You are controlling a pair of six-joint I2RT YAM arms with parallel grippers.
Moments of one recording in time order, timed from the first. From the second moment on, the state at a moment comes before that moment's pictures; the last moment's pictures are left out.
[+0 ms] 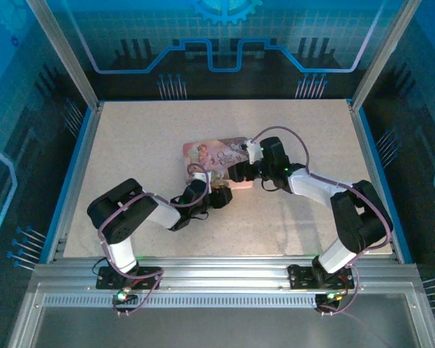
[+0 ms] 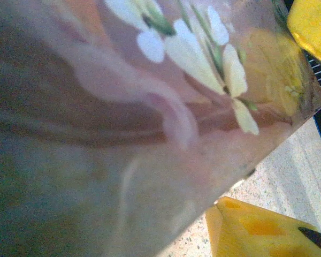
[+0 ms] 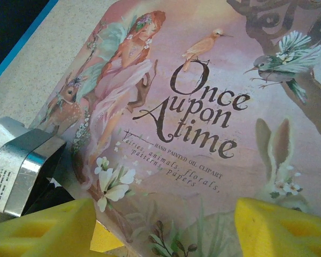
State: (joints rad) left arm -0.73 1.80 0.55 0.77 0.03 -0.84; right arm 0.47 1.60 0.88 0.05 -0.41 0.21
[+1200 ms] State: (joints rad) left arm -0.78 1.85 0.52 0.91 -0.19 -0.99; right arm 0.47 1.59 0.83 0.16 -0.41 0.24
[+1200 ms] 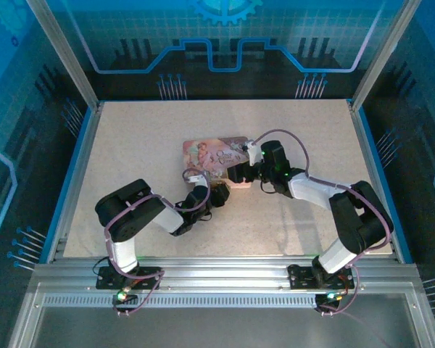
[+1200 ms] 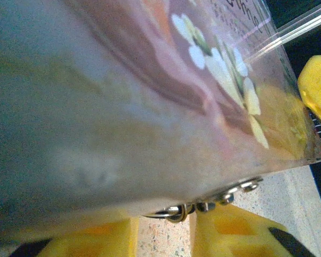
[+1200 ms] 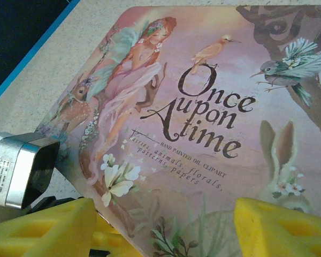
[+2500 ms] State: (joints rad) left arm -0.78 1.72 0.57 0.61 -0.04 -1.10; right arm 0.47 1.53 0.36 0.58 -0.63 0.15
